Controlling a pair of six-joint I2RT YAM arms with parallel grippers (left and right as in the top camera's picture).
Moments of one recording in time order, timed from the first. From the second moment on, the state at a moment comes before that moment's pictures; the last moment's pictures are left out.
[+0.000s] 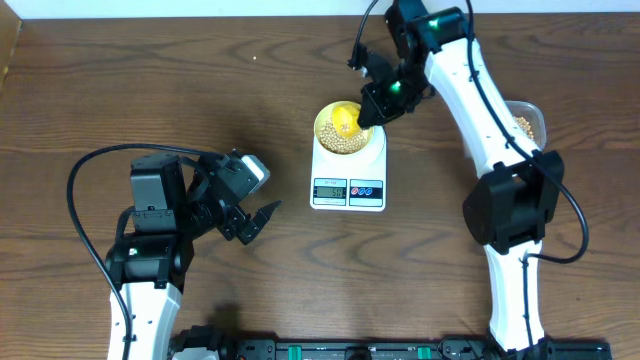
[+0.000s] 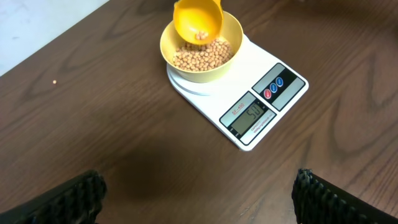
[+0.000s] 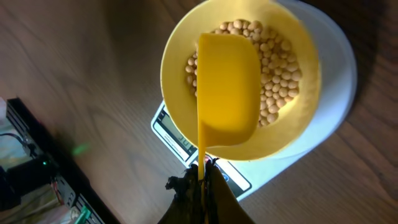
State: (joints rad) left arm 0.03 0.96 0.79 -0.64 0.60 0.69; right arm 0.35 2.30 2.30 -1.45 -0.53 -0.23
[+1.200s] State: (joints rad) left arm 0.03 0.96 0.79 -0.64 0.60 0.69; right arm -0.03 2.15 2.30 -1.61 -0.77 -0.35
